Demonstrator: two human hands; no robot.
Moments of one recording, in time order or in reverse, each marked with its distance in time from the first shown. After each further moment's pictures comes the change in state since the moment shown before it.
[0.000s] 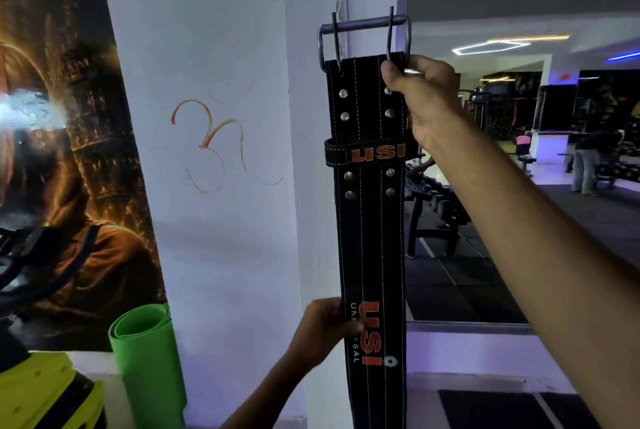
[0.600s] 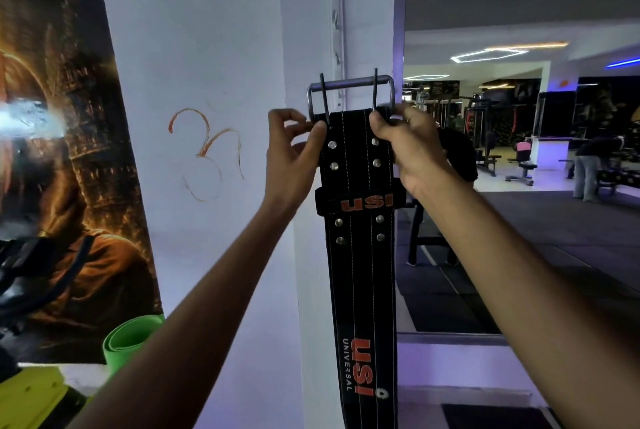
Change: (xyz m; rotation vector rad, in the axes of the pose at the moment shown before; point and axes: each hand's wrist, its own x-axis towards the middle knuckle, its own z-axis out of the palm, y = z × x) left_hand 0.084 0.225 -0.070 -0.127 0.496 0.522; right_hand -0.020 0.039 -0.005 0.045 -0.042 0.109
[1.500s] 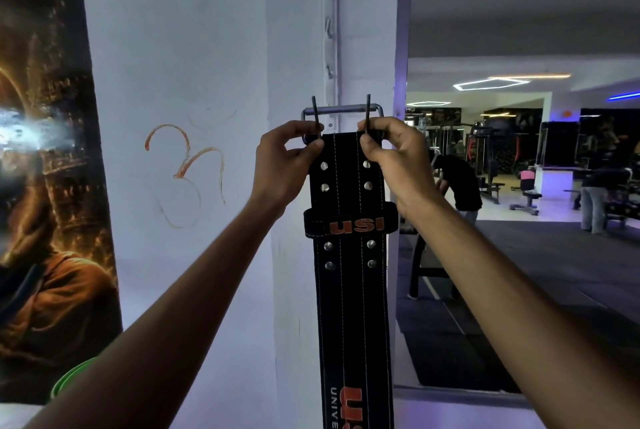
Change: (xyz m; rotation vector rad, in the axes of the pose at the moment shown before) left_hand 0.104 -0.088 0.028 0.183 0.011 0.059; right_hand 0.105 0.068 -0.012 -0.197 -0.072 -0.321
